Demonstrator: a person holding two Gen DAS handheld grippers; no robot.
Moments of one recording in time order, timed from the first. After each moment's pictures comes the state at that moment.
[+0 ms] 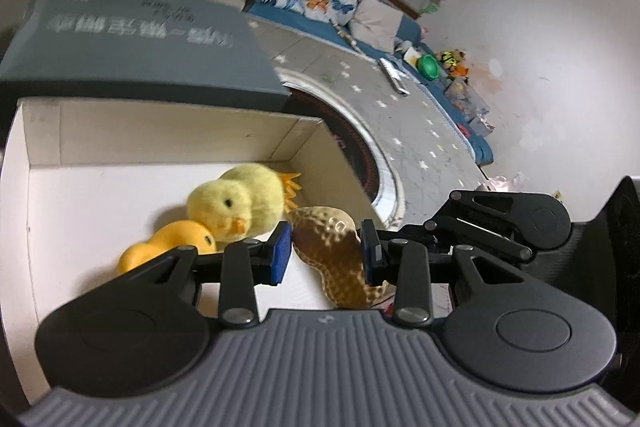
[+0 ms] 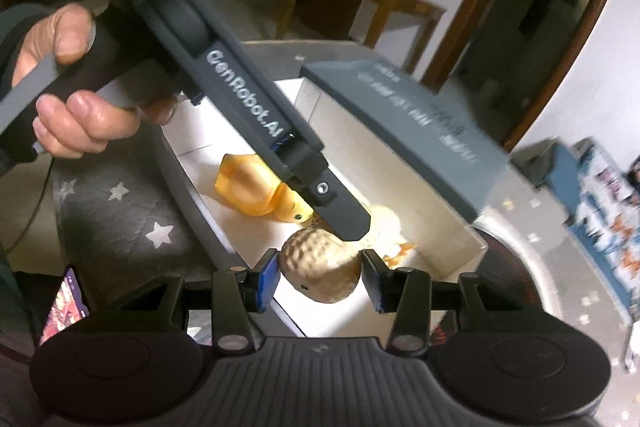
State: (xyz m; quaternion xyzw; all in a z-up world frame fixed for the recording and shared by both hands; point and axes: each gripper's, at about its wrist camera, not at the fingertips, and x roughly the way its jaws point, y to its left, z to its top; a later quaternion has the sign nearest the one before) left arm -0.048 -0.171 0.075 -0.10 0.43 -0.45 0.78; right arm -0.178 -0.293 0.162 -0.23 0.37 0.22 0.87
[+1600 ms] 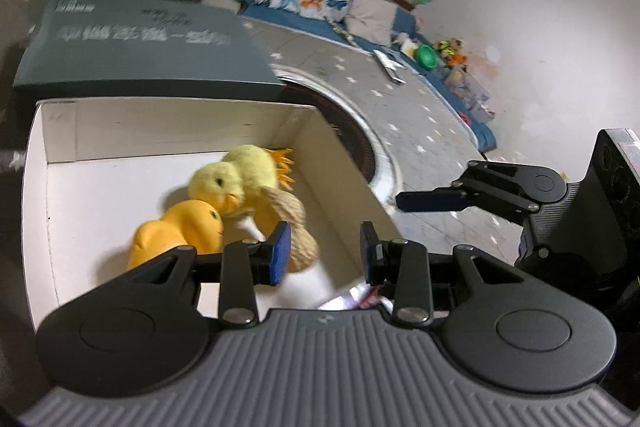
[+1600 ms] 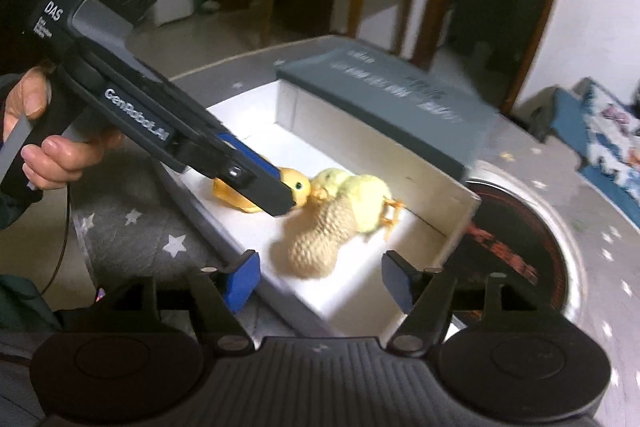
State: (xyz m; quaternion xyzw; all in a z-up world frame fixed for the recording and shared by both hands) left arm -0.086 -0.159 0.088 -0.06 0.41 -0.47 0.78; right arm -0.229 -0.327 0.182 -0.13 0.37 0.17 0.90
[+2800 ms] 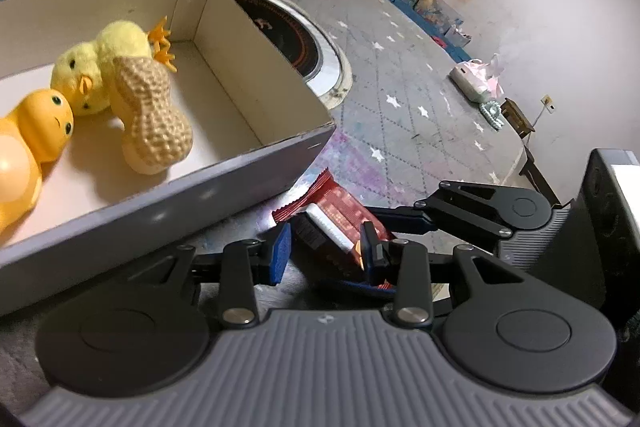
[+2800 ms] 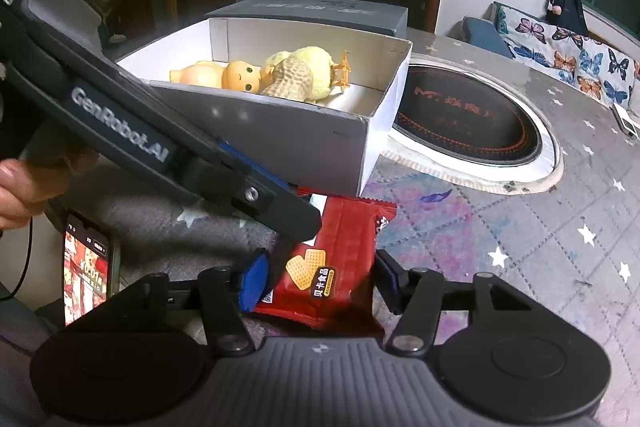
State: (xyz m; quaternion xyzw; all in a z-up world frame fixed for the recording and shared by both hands) left arm -0.141 -0.232 0.023 0.01 0.46 -0.51 0.73; right arm -0.296 -0.342 0.098 -0.03 0.40 0.06 0.91
